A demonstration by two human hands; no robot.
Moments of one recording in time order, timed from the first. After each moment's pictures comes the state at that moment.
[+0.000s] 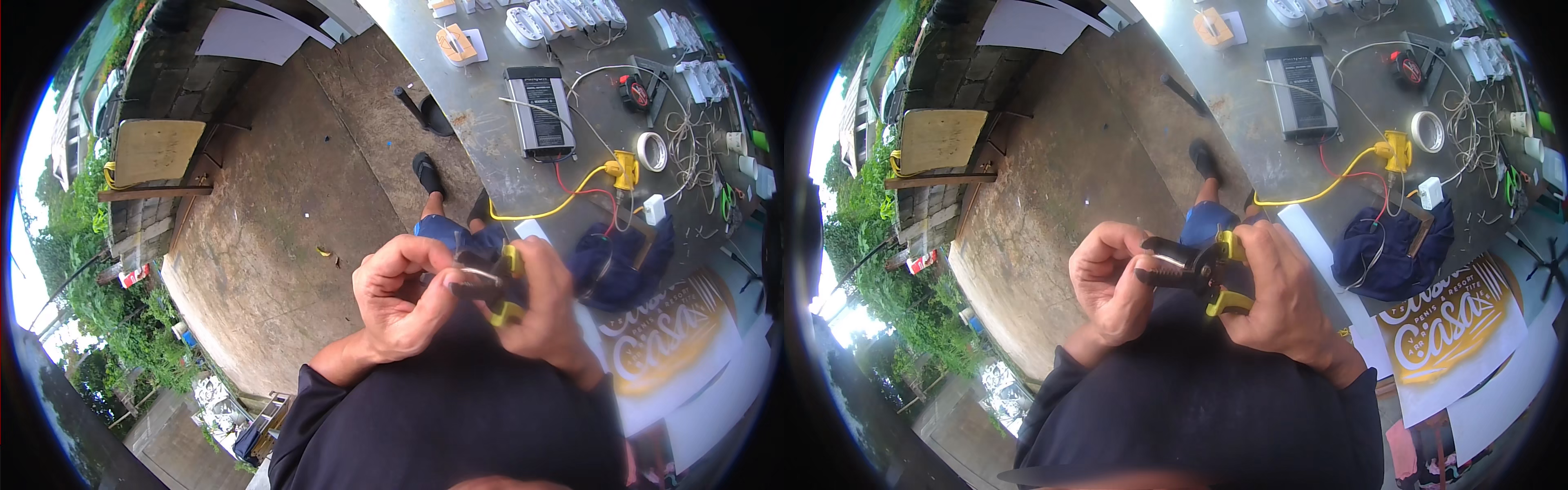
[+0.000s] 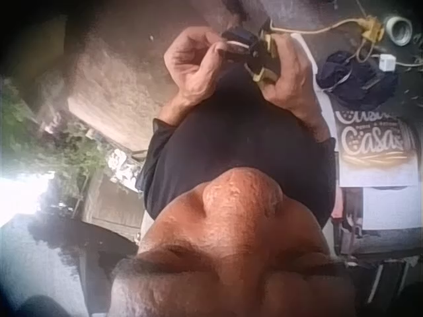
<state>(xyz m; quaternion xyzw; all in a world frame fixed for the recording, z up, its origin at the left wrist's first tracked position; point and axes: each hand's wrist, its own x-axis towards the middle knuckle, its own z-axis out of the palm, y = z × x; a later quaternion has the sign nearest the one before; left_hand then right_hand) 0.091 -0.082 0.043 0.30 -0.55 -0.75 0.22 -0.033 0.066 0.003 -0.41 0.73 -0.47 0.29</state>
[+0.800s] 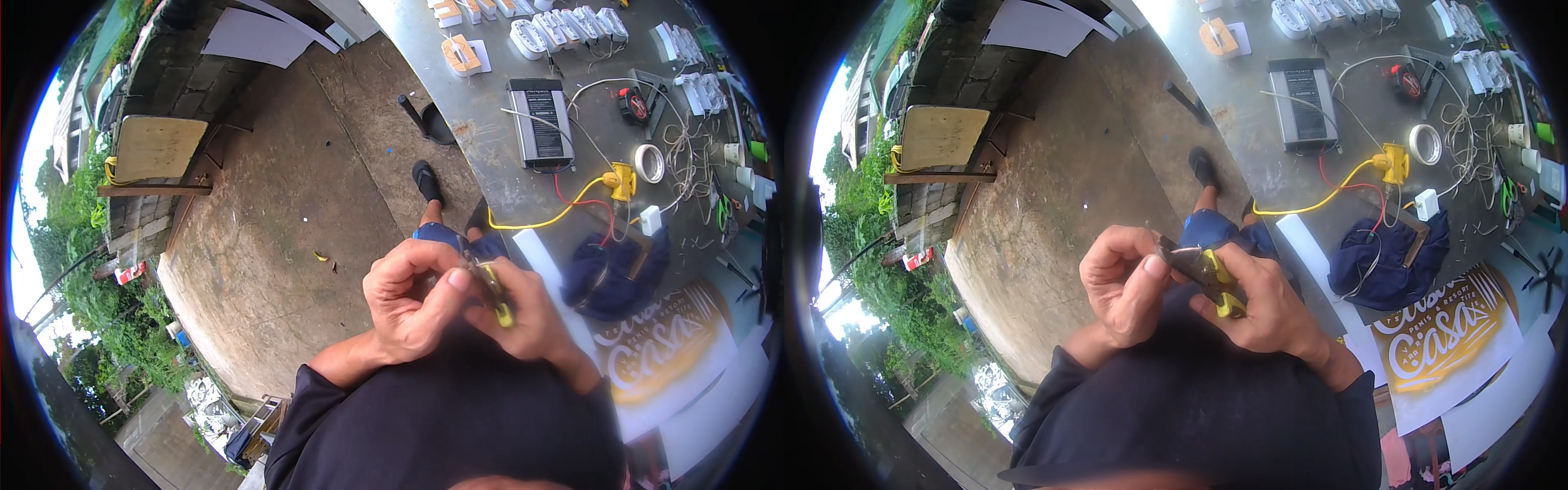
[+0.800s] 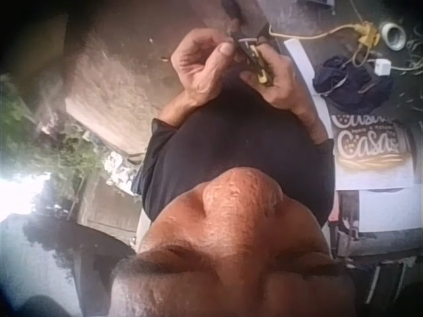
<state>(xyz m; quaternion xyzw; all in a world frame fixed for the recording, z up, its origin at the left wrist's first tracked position) 0.086 -0.078 0.036 0.31 -0.55 -0.74 0.23 -0.041 0.056 0.013 -0.35 0.60 -0.52 0.51</state>
